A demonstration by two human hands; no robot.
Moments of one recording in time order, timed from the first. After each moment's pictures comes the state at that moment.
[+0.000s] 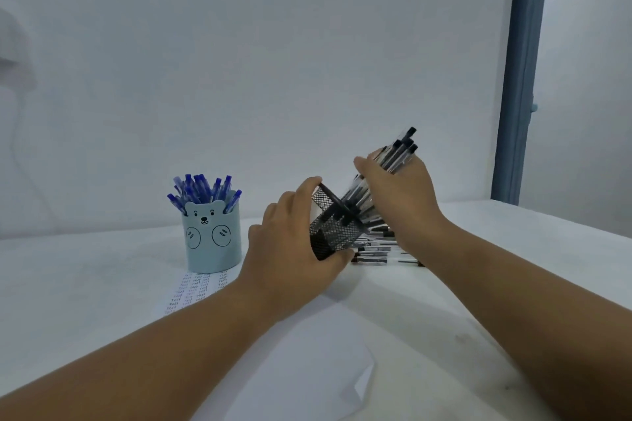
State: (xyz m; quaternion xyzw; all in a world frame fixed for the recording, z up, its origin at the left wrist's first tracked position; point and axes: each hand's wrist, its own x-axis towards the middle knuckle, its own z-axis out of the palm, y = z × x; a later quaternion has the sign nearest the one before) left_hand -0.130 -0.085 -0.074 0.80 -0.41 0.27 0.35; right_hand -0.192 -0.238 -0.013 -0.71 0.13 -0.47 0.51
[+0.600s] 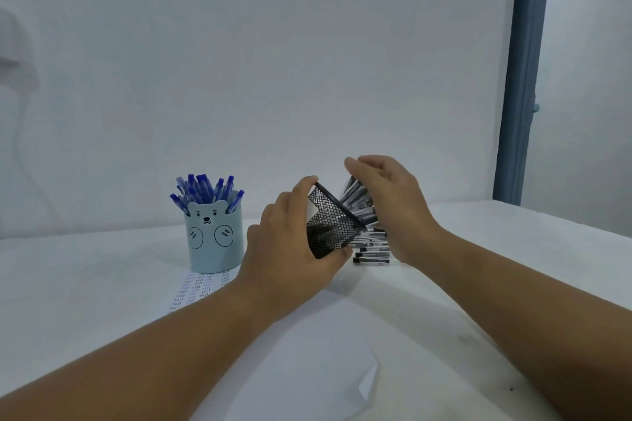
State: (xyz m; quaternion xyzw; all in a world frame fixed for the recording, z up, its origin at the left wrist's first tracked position) left_hand -0.129 -0.082 -0.072 0.79 -0.40 0.26 0.38; right_hand -0.184 -0.239 -0.027 -0.68 0.05 -0.38 0.62
